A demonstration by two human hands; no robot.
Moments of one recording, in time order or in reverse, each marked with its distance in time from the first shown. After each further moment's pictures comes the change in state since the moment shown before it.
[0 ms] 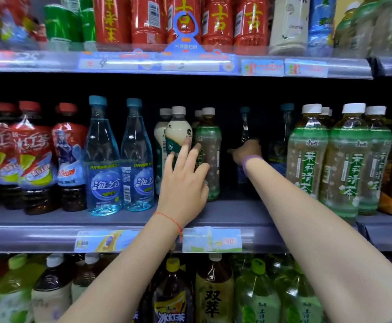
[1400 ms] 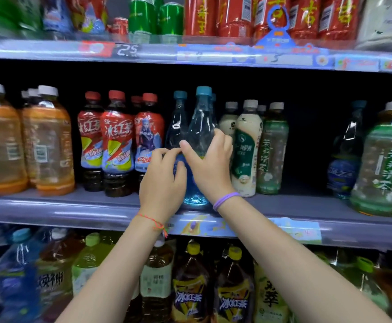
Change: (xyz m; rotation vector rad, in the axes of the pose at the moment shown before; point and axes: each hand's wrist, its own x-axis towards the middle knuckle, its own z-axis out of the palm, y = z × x) left_hand -0.070 -0.144 -0.062 -0.481 0.077 -0.486; right_hand -0.228 -0.088 0.117 0.286 0.002 -0.622
